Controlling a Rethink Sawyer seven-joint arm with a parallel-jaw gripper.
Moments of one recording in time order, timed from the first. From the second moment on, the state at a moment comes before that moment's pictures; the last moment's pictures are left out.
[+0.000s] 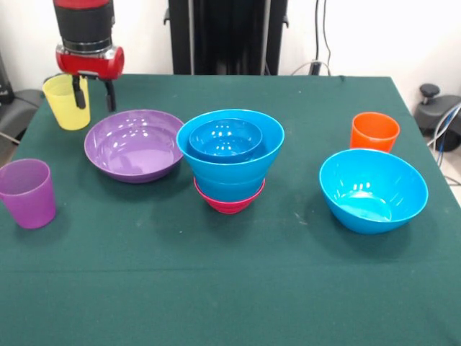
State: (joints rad) arm -1.15 -0.60 0.62 1.89 -1.04 0.55 2.08
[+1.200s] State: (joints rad) arm -1.15 -0.52 0.63 1.84 -1.09 0.55 2.08
